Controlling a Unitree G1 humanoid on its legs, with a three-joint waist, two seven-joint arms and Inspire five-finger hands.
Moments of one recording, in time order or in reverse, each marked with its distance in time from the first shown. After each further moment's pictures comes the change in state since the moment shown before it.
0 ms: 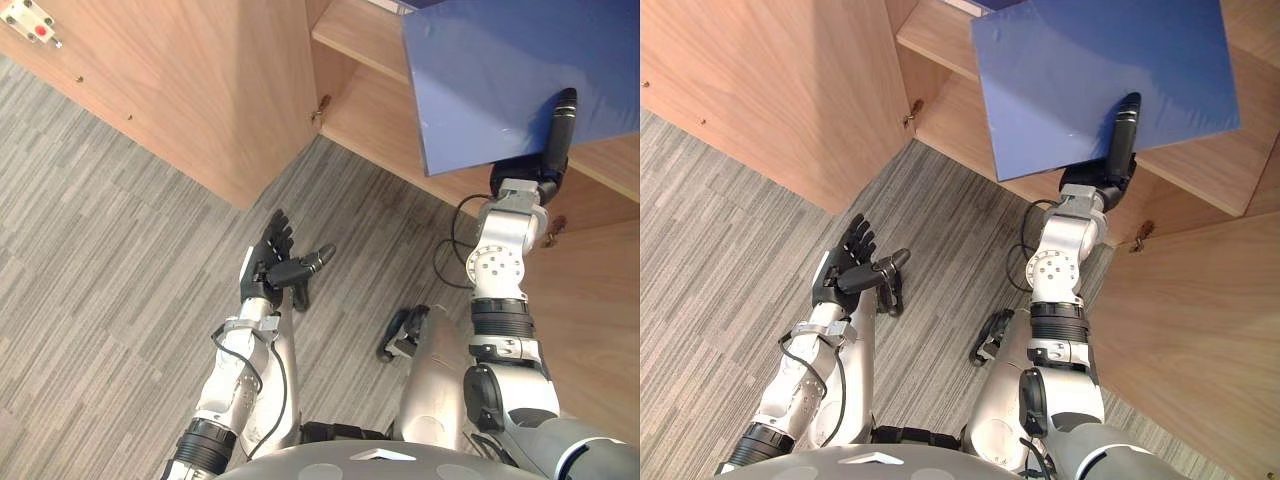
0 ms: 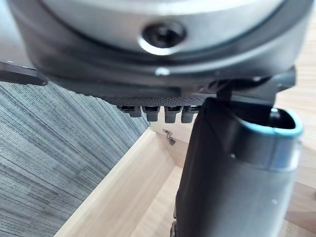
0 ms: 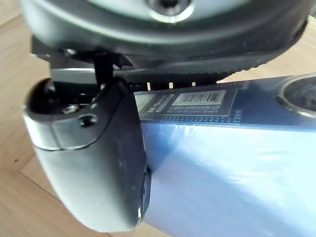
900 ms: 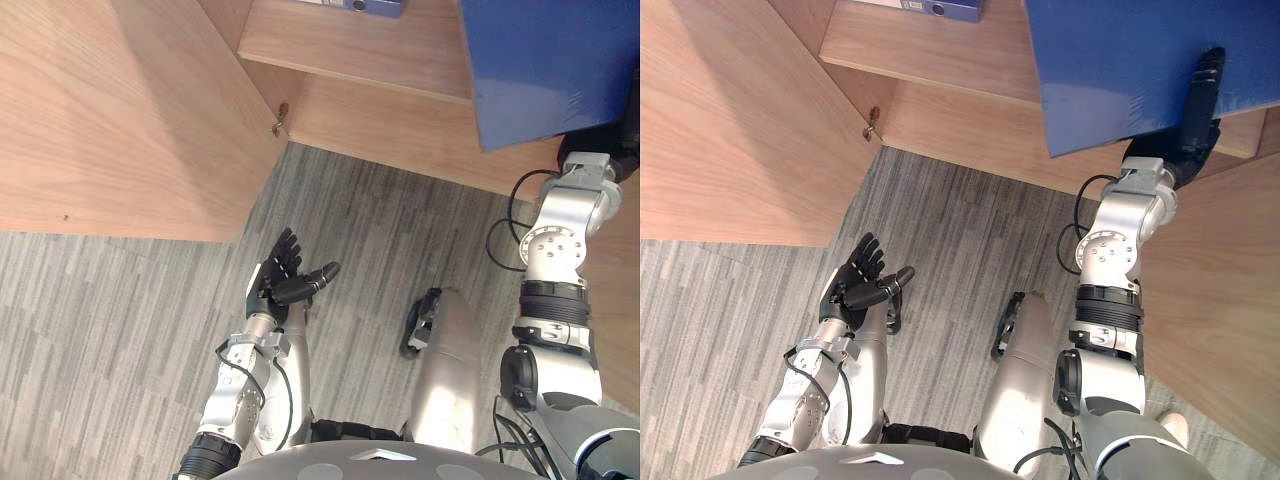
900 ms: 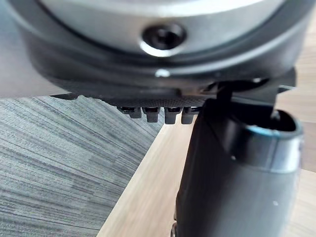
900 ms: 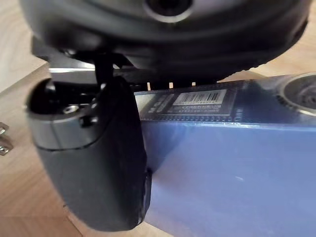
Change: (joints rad) left arm 0.070 -0.047 0.018 0.062 -0.003 0.000 -0.079; right arm -0.068 -0.160 -0.071 0.016 -0.032 0.044 -0.019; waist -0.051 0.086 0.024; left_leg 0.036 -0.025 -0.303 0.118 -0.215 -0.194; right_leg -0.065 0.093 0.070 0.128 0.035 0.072
